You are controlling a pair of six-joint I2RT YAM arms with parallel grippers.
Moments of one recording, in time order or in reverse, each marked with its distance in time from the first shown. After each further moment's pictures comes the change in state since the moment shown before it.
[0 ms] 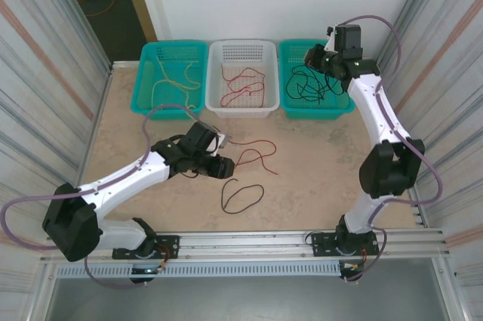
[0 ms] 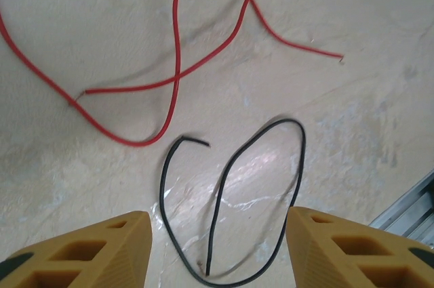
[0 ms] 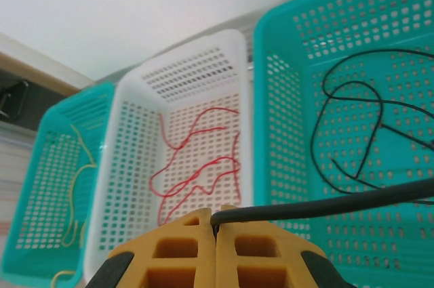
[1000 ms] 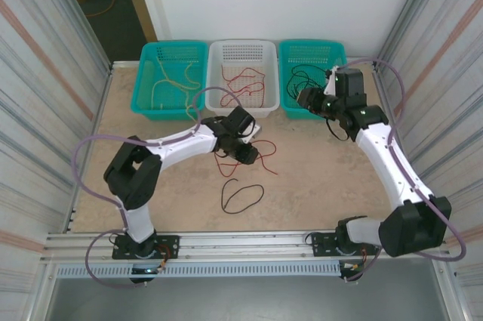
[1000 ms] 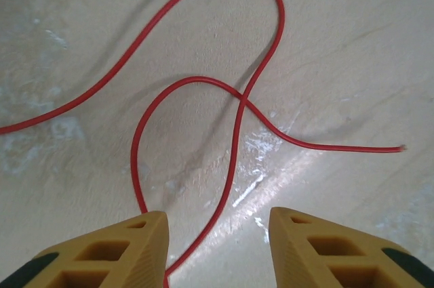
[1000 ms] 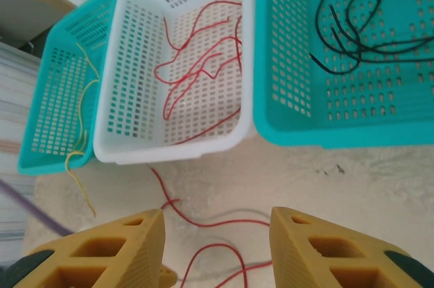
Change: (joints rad) left arm -0.044 0.537 0.382 0.040 -0.076 0.270; right arm 0.100 -0.510 -0.571 0.006 0.004 0.045
